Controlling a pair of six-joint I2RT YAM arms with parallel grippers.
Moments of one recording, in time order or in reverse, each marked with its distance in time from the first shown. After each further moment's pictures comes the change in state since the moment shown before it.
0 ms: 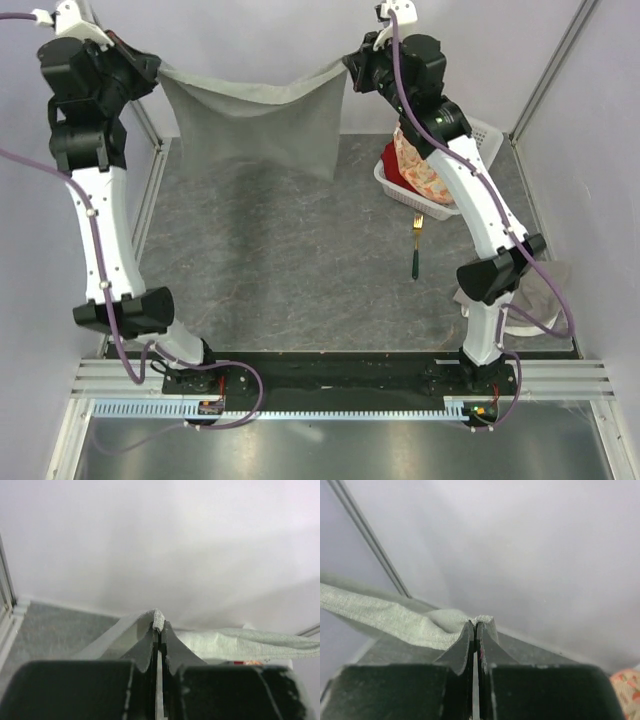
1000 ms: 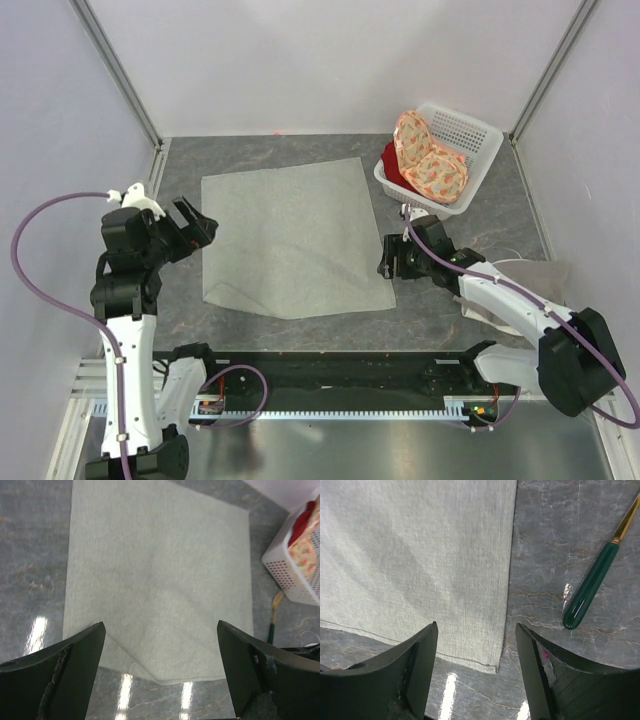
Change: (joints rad) left arm -0.002 -0.893 -1.199 -0.177 -0.003 0.015; right arm 0.016 -0.746 -1.678 0.035 -0.052 0.284
